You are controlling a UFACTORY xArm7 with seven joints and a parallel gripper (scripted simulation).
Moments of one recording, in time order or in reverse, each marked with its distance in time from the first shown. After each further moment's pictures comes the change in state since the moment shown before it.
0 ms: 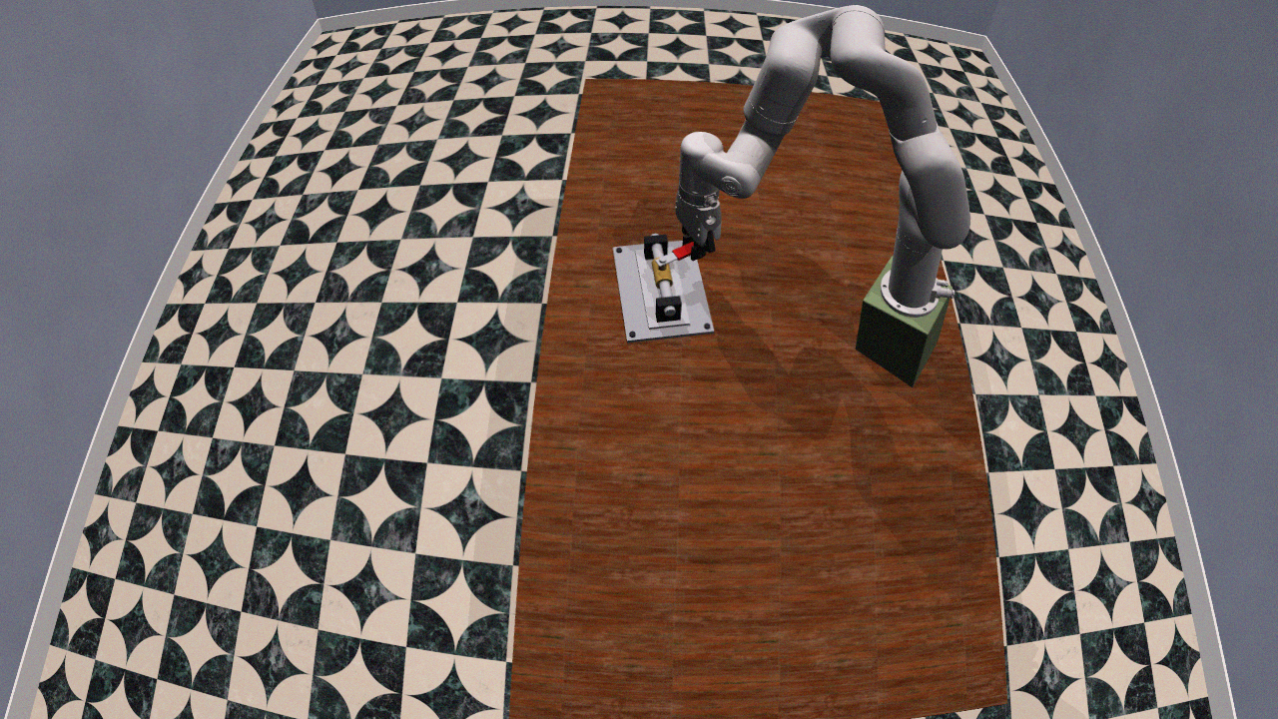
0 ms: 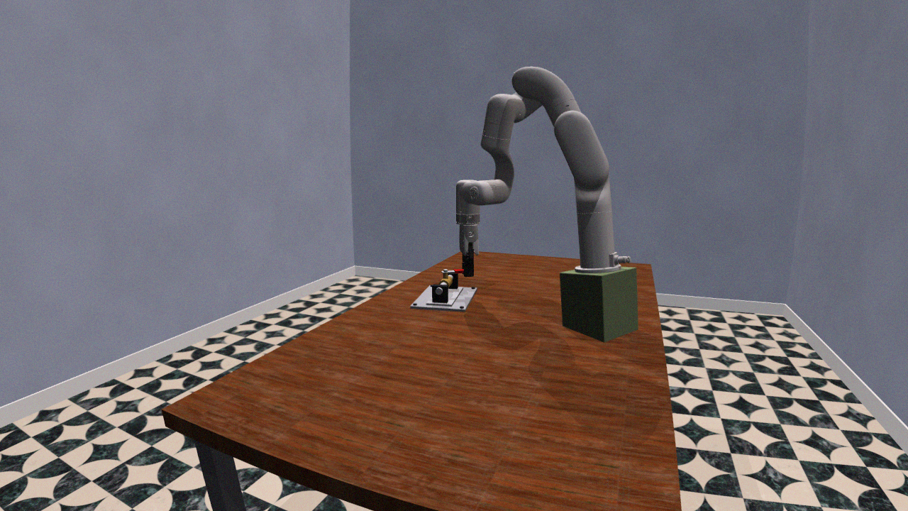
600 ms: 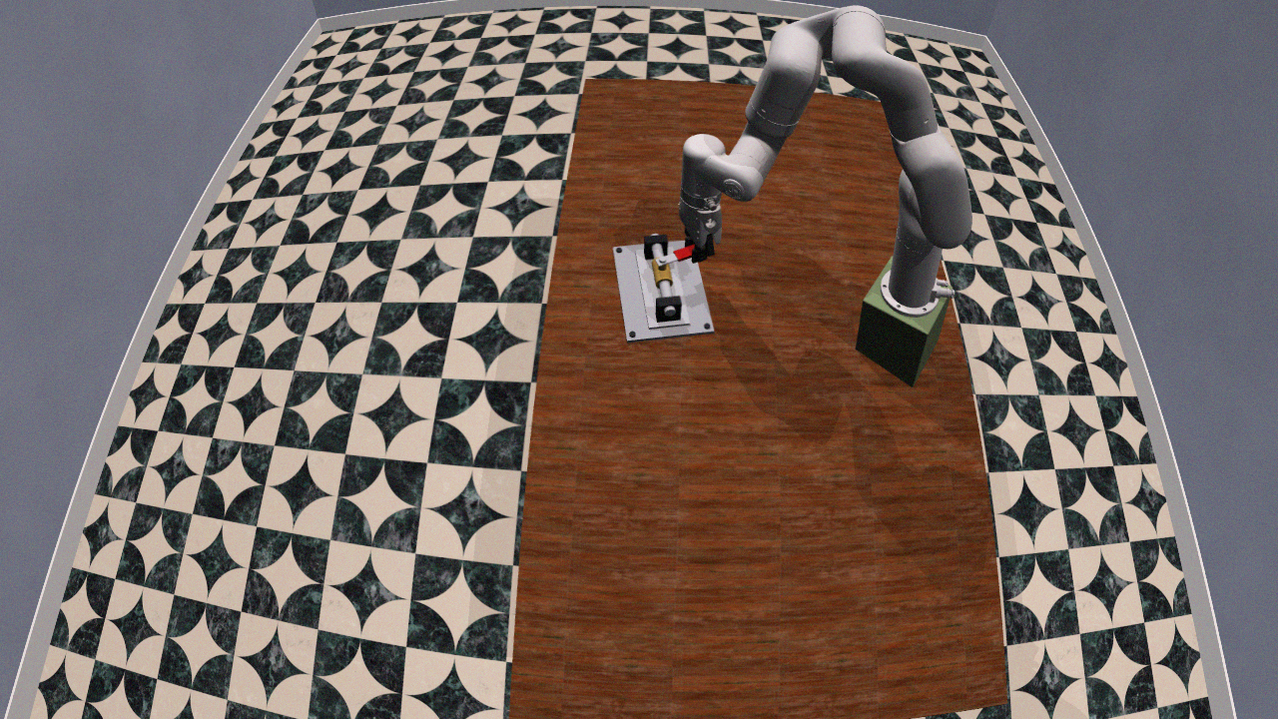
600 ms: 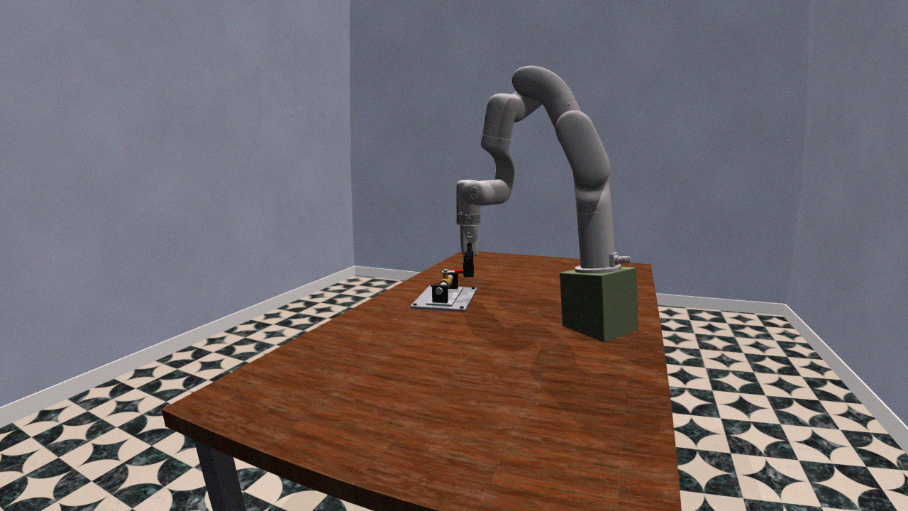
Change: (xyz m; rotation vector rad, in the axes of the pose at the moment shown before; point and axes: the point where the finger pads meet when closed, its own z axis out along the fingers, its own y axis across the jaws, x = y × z) arm 0.000 -0.007 0.000 0.000 0.000 0.105
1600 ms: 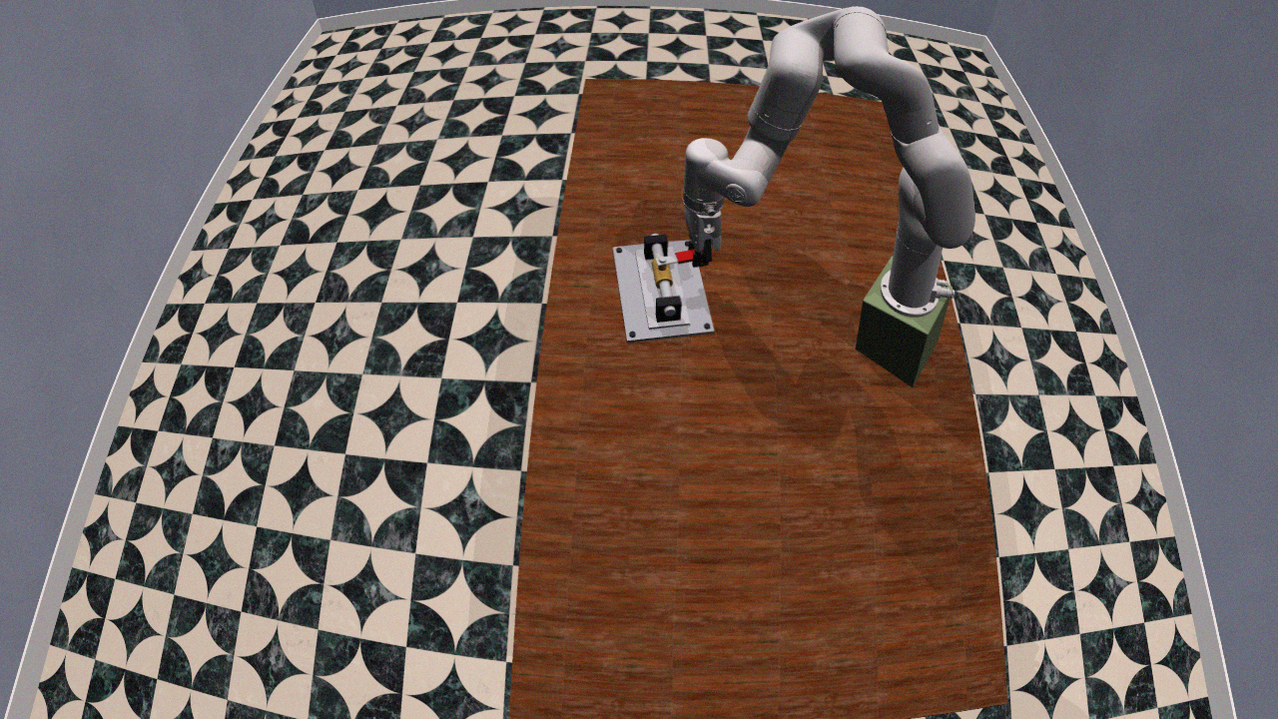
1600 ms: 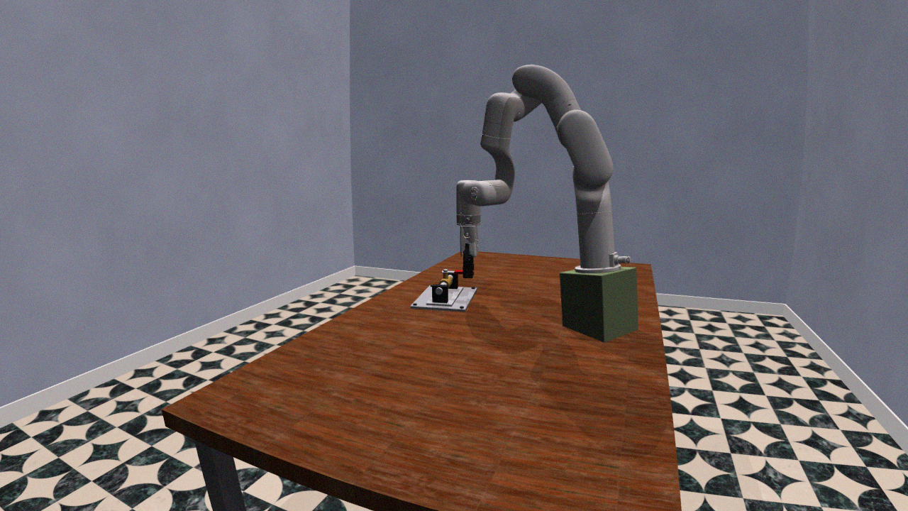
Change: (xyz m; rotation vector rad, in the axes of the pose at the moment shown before) arm 0.000 -0.012 0.000 0.000 -0.001 0.175
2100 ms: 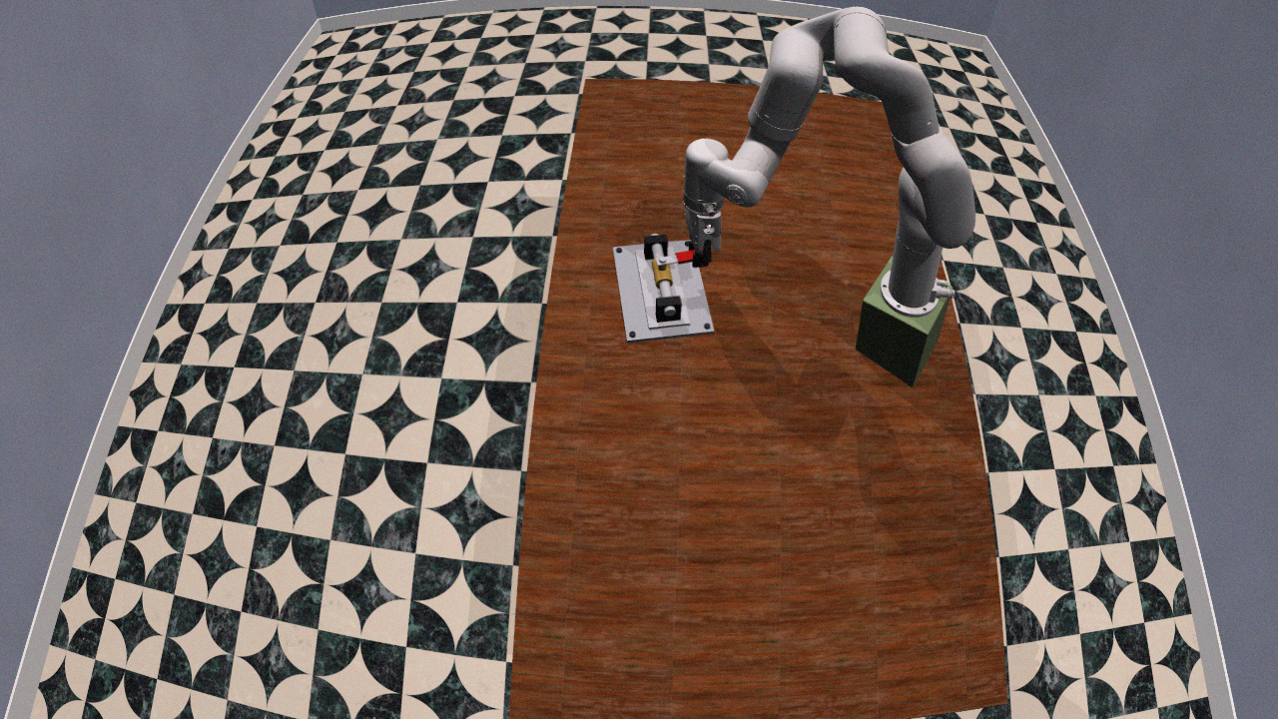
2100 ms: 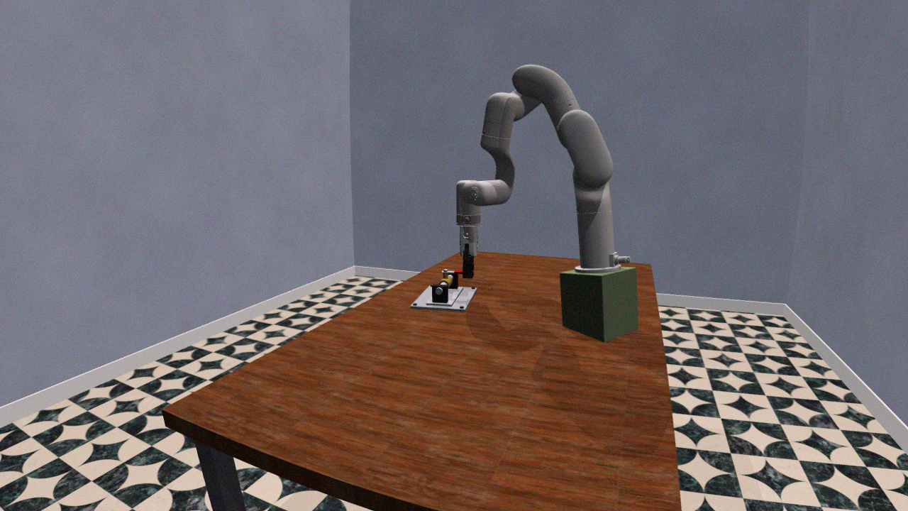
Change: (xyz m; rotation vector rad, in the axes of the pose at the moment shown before) arm 0.000 -0.001 0.000 0.000 0.000 0.018
